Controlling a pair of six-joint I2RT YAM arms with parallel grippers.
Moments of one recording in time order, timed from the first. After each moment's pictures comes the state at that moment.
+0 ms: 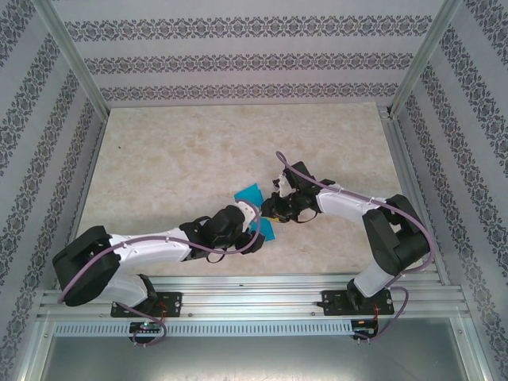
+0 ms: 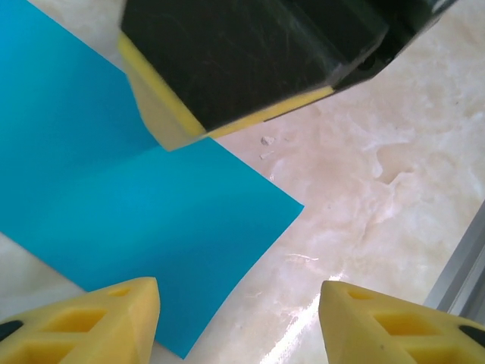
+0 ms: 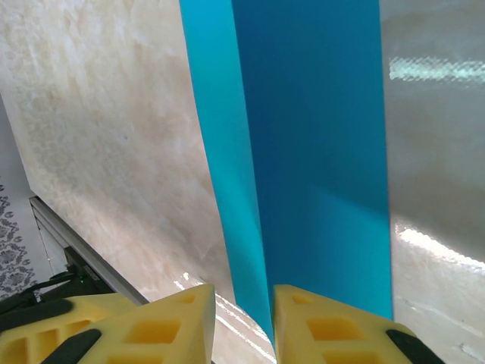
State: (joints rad) left arm -1.00 1.41 0.65 0.01 0.02 -0.39; right arm 0.54 1.62 0.89 -0.36 -0.61 0.66
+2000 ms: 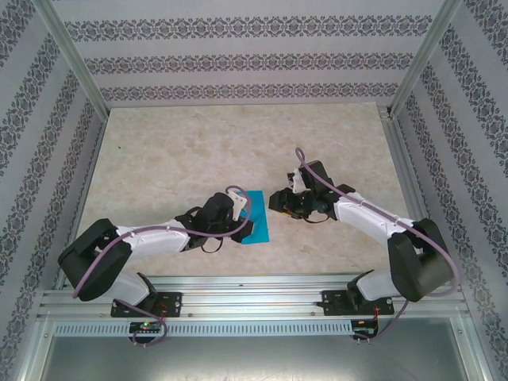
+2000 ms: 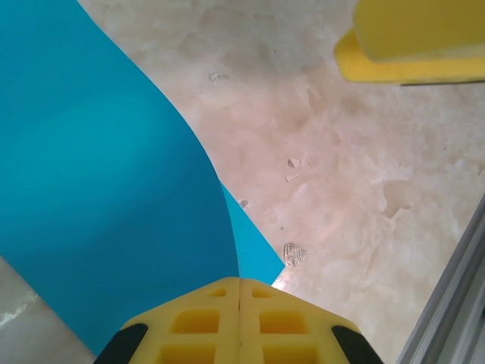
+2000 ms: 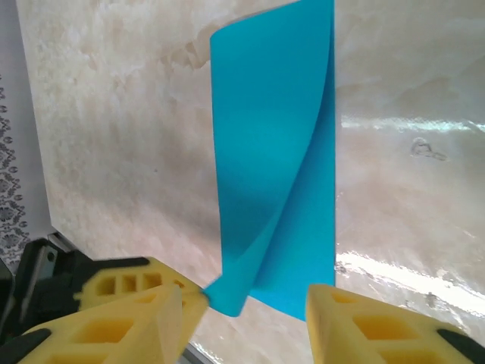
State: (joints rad) left arm -0.81 1.45 0.61 0.13 0.26 -0.48; right arm 0.48 1.40 0.78 -0.33 -0.54 0.68
